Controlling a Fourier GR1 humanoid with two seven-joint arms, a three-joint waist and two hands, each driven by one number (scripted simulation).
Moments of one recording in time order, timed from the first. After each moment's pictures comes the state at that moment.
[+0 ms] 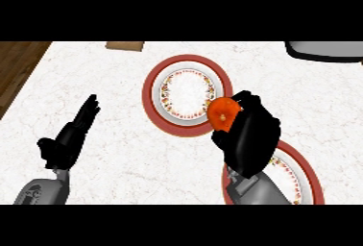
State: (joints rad) left arm -0.12 0.28 -0.07 -1.32 0.09 -0.01 -0.13; right arm -0.37 -0.01 0.51 -1.64 1.56 -0.22 1.20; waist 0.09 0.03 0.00
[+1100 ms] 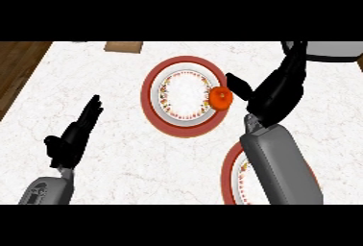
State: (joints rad) left arm -0.14 0.26 -0.07 -1.29 0.08 0.00 -0.14; right arm -0.58 -0.01 0.17 -1.41 1.42 -0.71 1.12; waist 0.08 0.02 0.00
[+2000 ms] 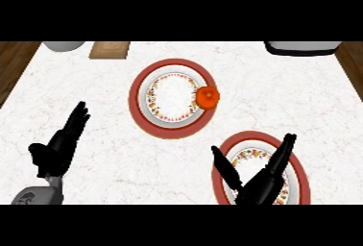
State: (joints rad) left arm -0.08 0.28 -0.01 -1.30 0.09 0.01 -0.14; right arm 0.03 0.00 0.56 -1.57 1.52 -1.23 1.17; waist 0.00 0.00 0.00
